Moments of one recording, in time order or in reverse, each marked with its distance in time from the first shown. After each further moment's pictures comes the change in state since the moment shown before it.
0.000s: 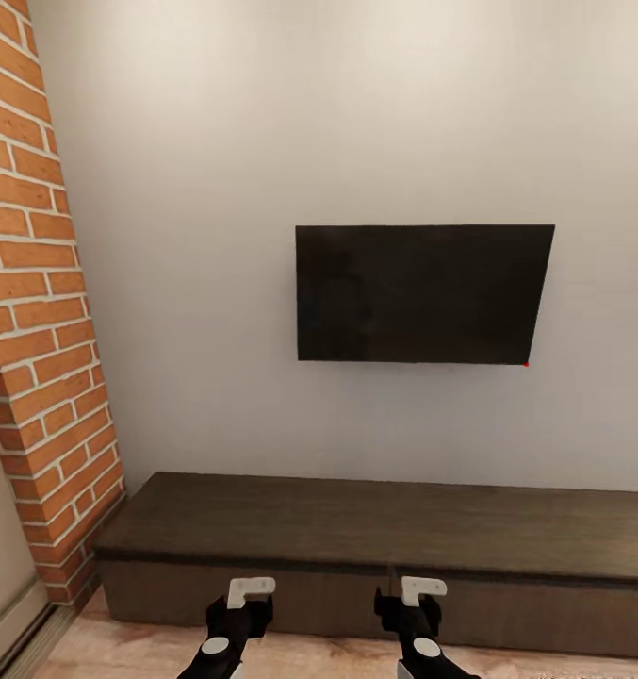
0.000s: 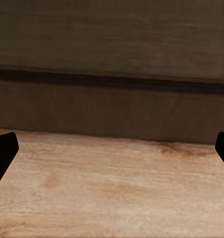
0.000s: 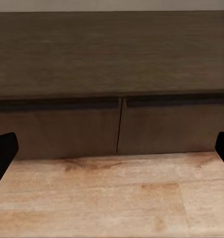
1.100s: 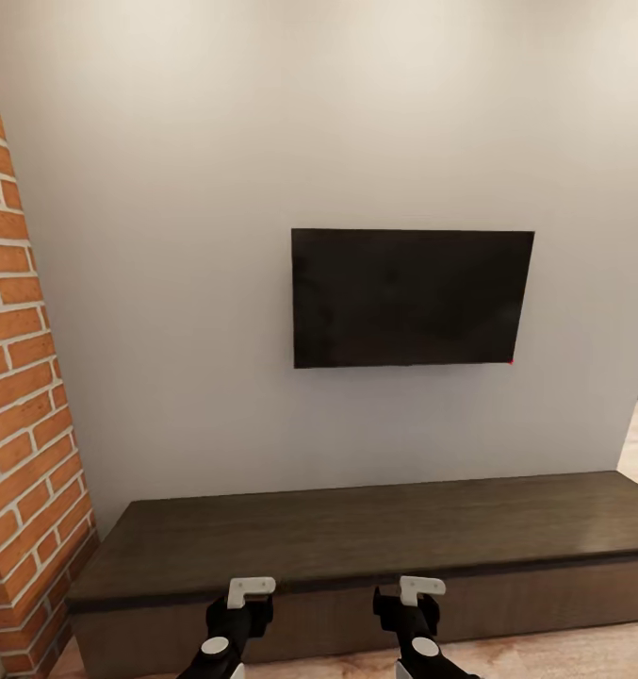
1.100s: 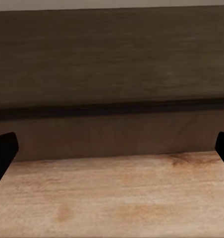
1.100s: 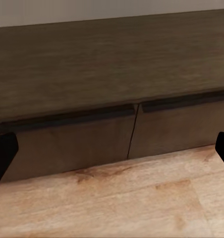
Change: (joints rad) left arm 0.000 0.000 0.000 -0.001 -0.001 -0.001 0.000; right arm 0.000 0.003 0.004 -0.003 0.000 0.002 -0.001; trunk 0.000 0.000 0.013
